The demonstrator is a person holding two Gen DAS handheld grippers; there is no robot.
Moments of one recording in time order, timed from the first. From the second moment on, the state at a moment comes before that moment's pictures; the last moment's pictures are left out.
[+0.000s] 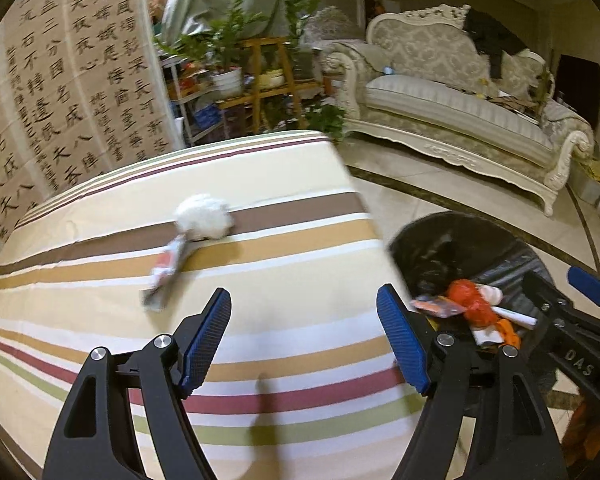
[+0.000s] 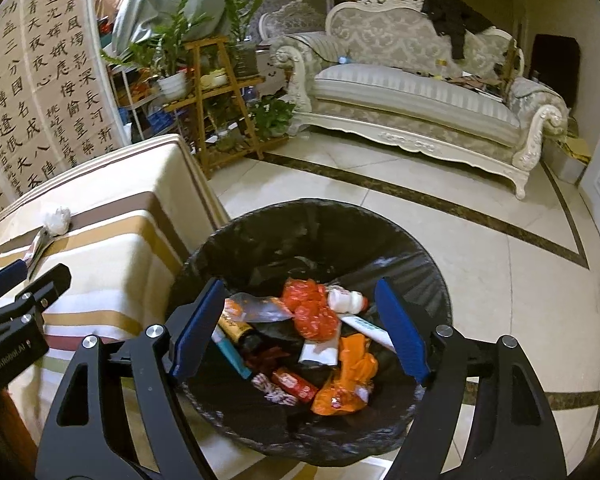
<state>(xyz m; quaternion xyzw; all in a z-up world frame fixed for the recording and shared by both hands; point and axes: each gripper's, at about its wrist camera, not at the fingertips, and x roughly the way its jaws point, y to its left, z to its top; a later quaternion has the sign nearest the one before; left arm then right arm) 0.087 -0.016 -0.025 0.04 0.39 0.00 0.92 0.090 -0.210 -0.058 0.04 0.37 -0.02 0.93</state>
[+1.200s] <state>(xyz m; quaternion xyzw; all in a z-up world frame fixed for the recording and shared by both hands) 0.111 0.096 -0.036 -0.02 0.42 0.04 0.91 0.130 -0.077 -0.041 -0.02 0.38 0.10 0.92</state>
